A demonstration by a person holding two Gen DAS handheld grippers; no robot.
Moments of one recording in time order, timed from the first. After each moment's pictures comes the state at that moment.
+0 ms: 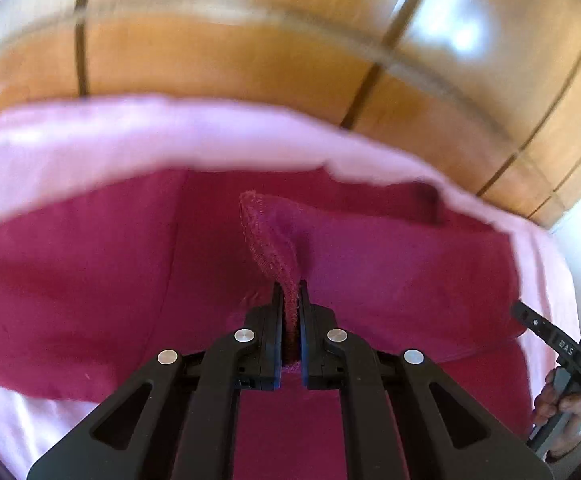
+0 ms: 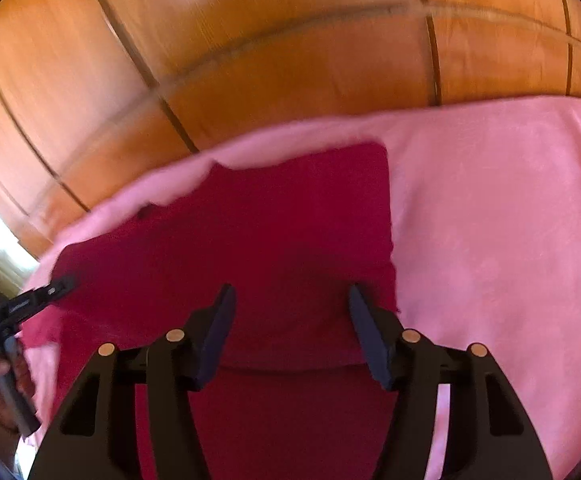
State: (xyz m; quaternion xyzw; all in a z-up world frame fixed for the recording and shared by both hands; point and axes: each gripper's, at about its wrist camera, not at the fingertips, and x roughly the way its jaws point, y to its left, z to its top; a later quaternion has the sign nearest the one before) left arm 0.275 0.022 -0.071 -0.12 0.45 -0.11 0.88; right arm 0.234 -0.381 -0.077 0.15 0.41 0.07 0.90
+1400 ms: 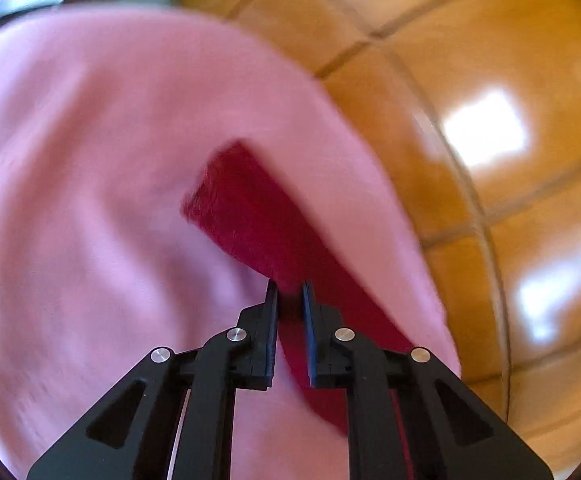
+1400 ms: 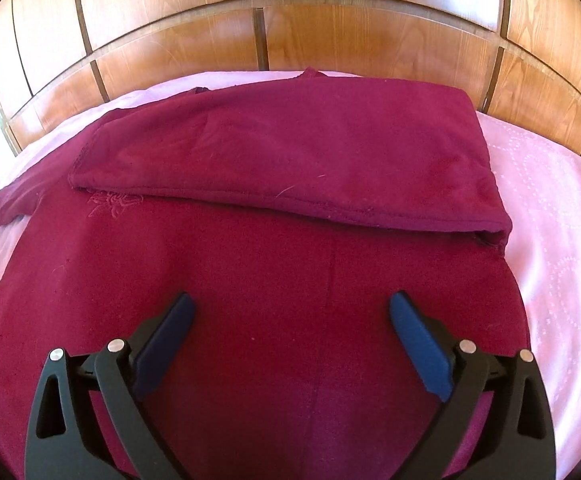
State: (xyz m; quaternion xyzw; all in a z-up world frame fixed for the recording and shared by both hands) left arm 0.116 0.377 -0.083 -0.47 0.28 0.16 0.82; right arm 0.168 -0.288 -0.117 -0.01 0.41 0.09 0.91
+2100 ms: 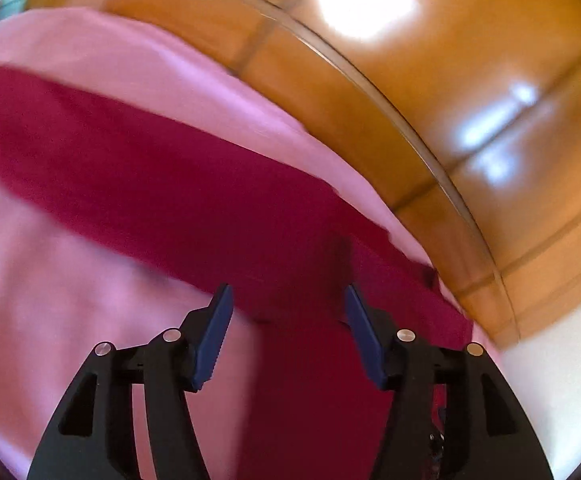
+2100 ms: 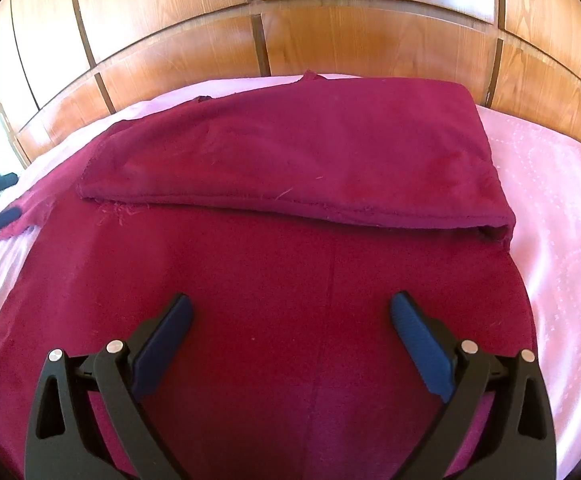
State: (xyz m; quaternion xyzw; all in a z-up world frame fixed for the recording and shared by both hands) left arm 0.153 0.166 -0.073 -0.36 0.35 -0.02 0.87; right arm 0.165 -0.296 -0.116 0.01 0.41 0.11 0.91
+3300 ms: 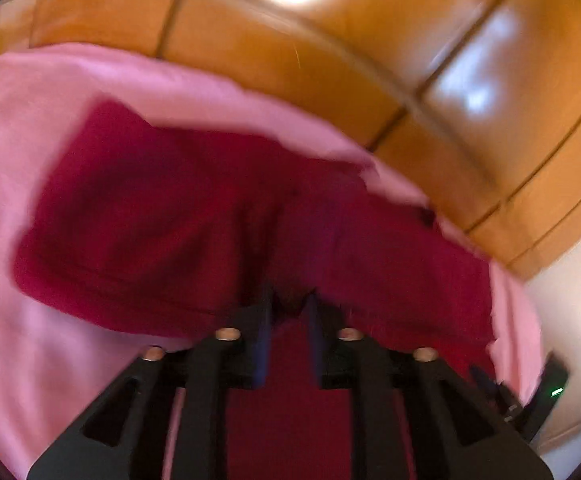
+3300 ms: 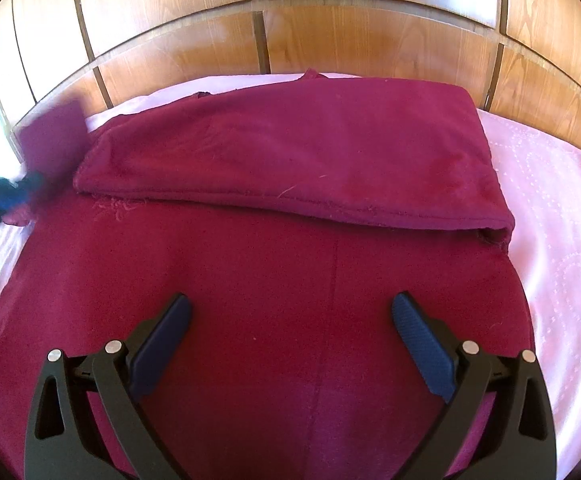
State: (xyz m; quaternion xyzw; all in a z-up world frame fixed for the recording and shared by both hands) left arm 0.201 0.070 -0.084 -0.21 0.40 -0.09 0.89; right arm 0.170 -0.291 -0.117 0.00 0.41 0.10 0.91
